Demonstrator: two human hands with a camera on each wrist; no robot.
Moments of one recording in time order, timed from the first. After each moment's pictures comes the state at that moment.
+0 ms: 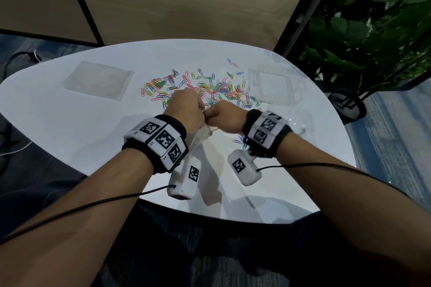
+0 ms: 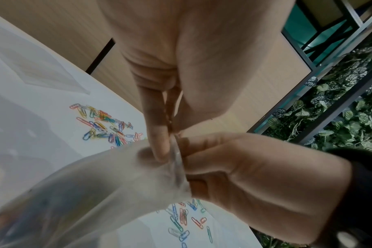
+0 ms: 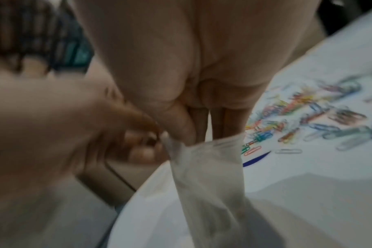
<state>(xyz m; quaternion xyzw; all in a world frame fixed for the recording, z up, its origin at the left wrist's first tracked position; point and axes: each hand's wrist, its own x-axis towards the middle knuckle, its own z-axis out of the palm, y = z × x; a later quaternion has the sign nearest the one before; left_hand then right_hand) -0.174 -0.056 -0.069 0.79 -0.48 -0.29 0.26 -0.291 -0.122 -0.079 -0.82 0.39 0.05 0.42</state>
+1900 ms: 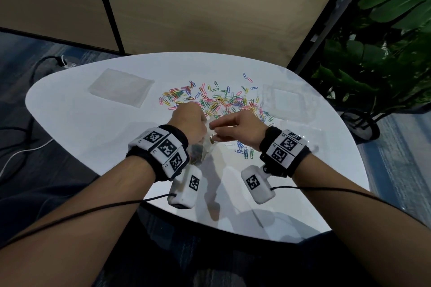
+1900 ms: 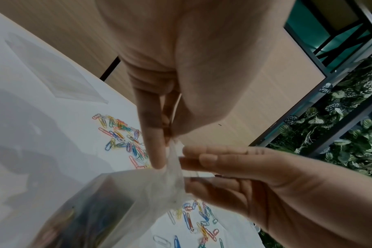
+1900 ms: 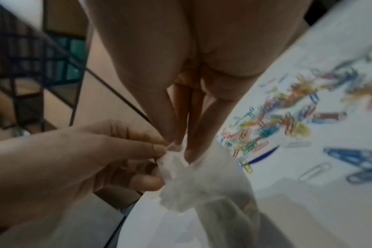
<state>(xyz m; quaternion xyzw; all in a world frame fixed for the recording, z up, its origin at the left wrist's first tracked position) -0.148 -0.036 -0.063 0.80 -0.45 -0.32 0.24 -0.292 -0.118 -0.081 -0.63 0.41 -0.10 0.65</state>
